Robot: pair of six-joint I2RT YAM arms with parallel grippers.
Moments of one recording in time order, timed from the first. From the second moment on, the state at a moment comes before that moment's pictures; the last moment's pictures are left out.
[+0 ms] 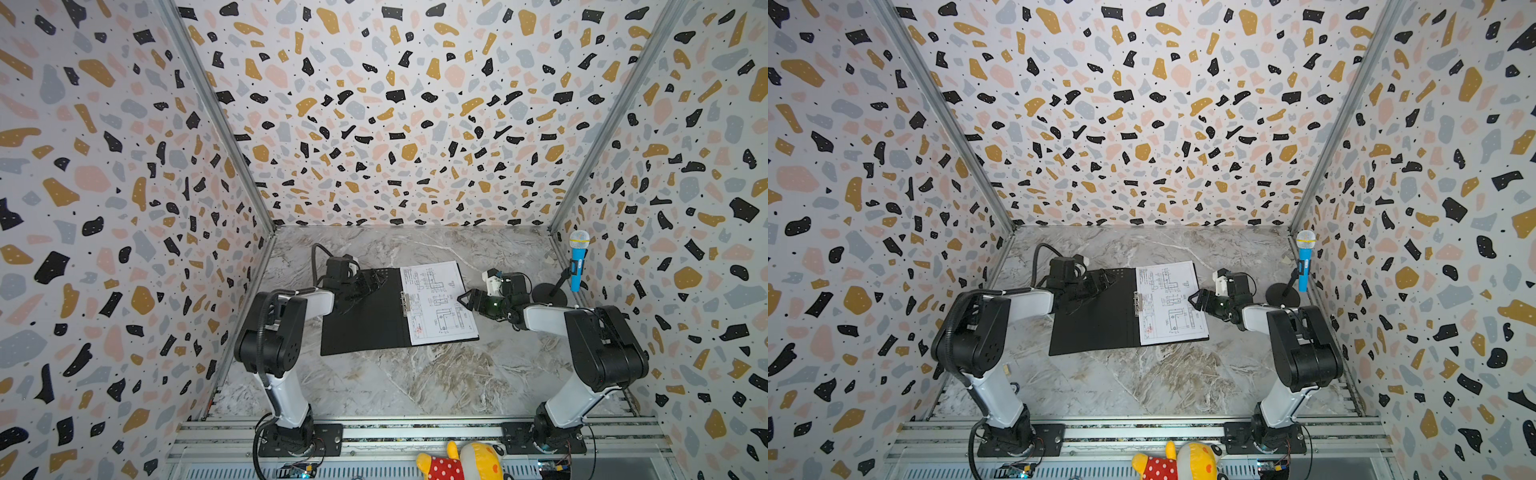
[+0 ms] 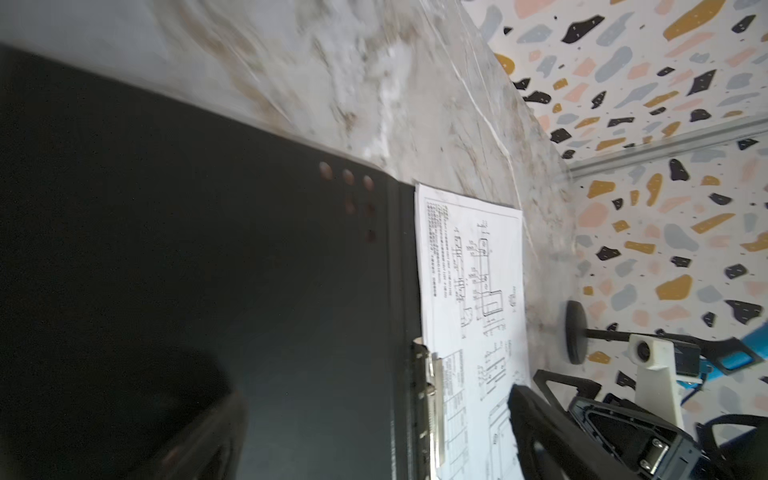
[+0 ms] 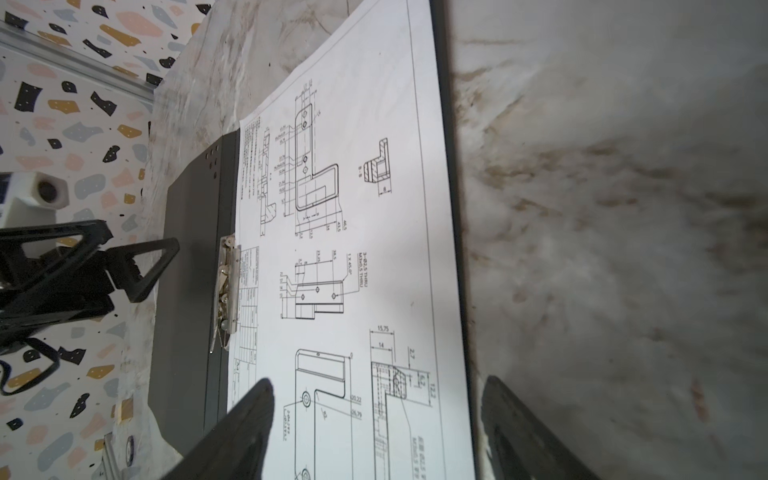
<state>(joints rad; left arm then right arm) -0.19 1.78 0.93 0.12 0.45 -0.64 0.19 1.70 0.73 0.18 -0.53 0.49</state>
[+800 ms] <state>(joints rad) 0.01 1.44 0.64 -0.16 0.05 -0.46 0.12 1.77 0.73 0.30 -0.66 0.47</state>
